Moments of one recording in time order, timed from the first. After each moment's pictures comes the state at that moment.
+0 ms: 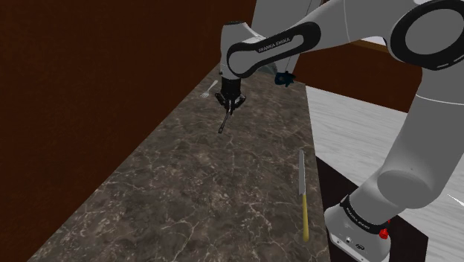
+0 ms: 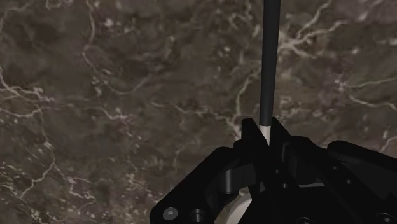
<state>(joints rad) -0.11 0.33 0.32 -1.87 -0.20 2.08 1.28</state>
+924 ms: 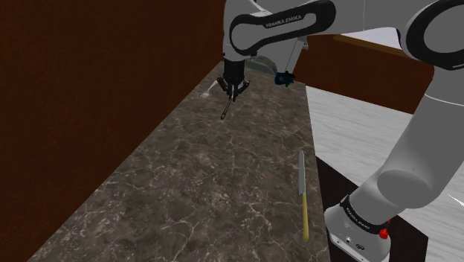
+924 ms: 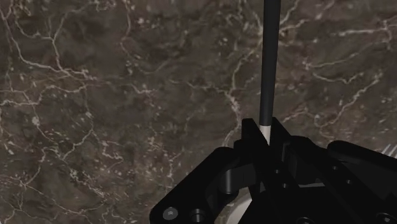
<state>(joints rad) -0.12 0.26 0.33 -1.79 -0.16 1.93 1.25</state>
